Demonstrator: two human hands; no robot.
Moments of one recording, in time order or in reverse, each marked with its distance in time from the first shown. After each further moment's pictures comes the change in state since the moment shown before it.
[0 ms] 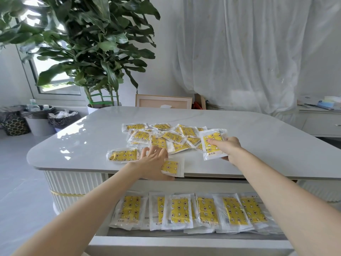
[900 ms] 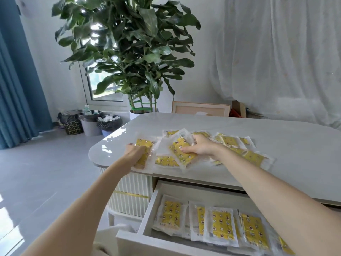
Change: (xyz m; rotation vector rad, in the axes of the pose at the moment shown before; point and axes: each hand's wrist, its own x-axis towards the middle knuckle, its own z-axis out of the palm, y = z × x) left_hand -0.078 -0.132 -0.029 -1.209 0.420 -0.887; right_hand -0.057 -0.060 0.158 -0.509 -0.653 -0.438
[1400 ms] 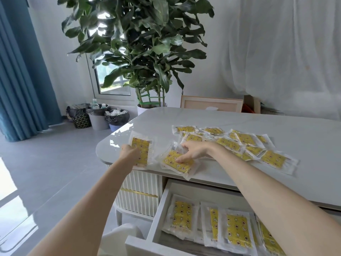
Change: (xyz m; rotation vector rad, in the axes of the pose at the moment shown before) left_hand 0.035 -0.022 -0.024 0.023 0.208 -0.084; right_hand 0.047 -0.021 0.045 -0.399 -0.323 -0.040
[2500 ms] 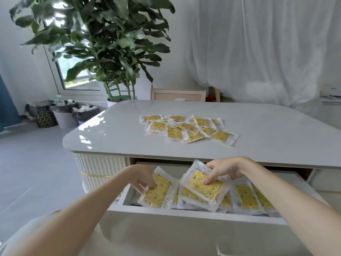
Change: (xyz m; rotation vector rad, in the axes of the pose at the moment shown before) left_hand -0.129 -0.022 0.078 0.726 -0.852 -0.016; right_hand -0.182 0.127 0.033 0.502 -0.197 0.396
